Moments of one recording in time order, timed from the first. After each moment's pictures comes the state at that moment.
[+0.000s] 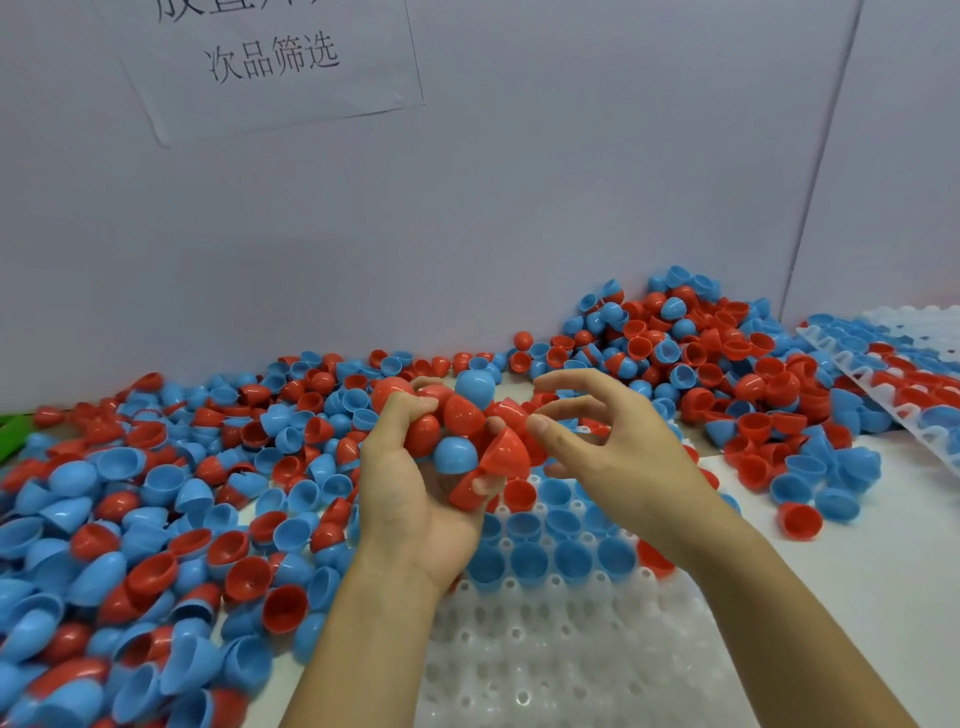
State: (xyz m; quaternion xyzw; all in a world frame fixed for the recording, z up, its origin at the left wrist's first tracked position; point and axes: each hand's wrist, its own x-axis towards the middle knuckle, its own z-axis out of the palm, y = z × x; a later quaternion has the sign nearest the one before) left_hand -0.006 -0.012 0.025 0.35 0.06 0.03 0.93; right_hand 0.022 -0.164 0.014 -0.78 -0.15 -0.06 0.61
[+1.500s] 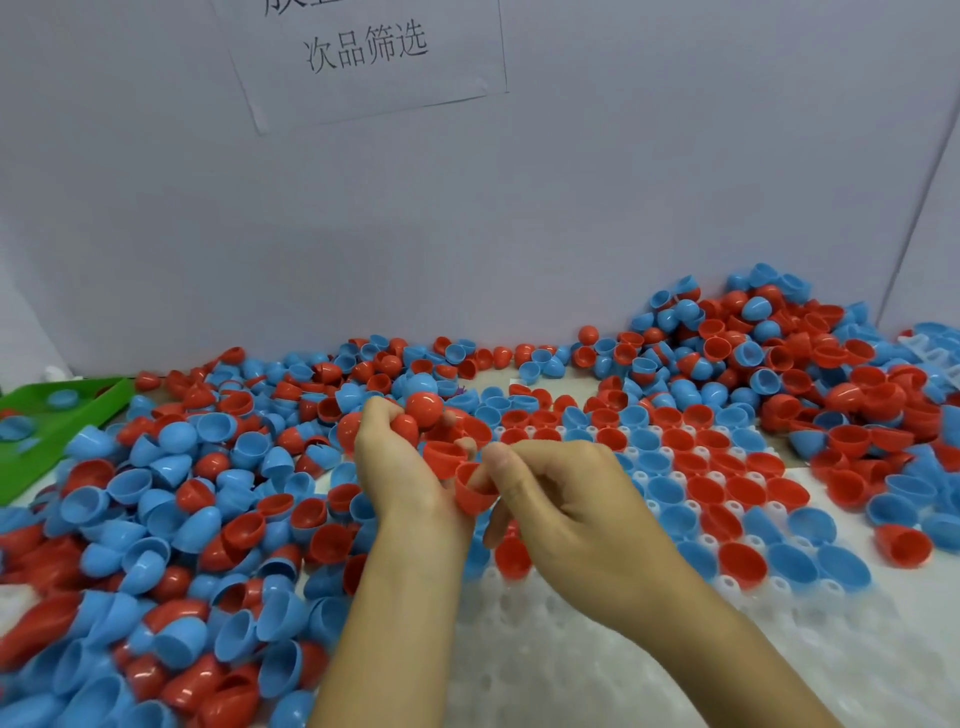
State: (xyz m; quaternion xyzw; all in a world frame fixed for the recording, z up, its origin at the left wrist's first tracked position) left_hand 0.013 0.038 0.005 0.35 0.24 0.22 0.88; right_hand -0.024 -0.093 0.016 -0.78 -0.32 -0.05 0.55
